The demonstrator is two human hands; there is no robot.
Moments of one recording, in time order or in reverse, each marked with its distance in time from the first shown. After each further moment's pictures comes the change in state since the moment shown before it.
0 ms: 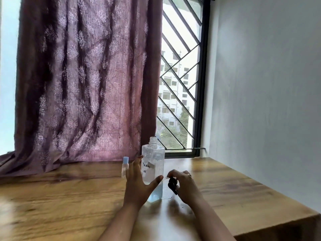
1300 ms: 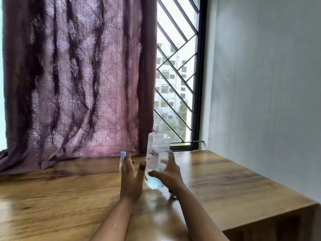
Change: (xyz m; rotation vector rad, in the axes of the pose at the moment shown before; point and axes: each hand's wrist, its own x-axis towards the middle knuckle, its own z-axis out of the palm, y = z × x) left_hand 0.006 -0.009 0.002 -0.227 0.076 -0.081; right_hand 0.011 -0.064 0.001 0.551 0.024 0.346
